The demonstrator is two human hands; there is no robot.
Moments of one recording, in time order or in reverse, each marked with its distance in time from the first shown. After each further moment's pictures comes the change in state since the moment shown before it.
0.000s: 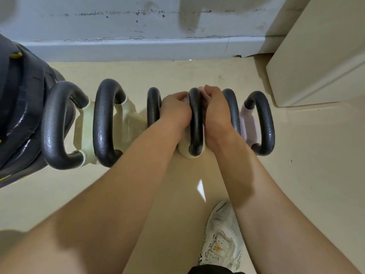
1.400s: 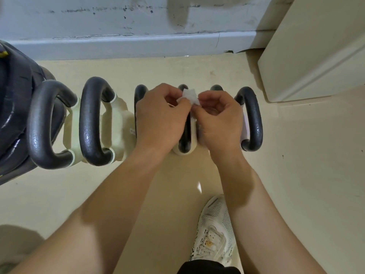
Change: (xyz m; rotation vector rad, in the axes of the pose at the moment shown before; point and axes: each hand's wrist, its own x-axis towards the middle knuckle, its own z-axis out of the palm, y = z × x) left_hand -0.045 -0.007 -0.008 0.443 0.256 0.533; right_hand -0.026 0.004 -0.042 -0.358 0.125 -0.576
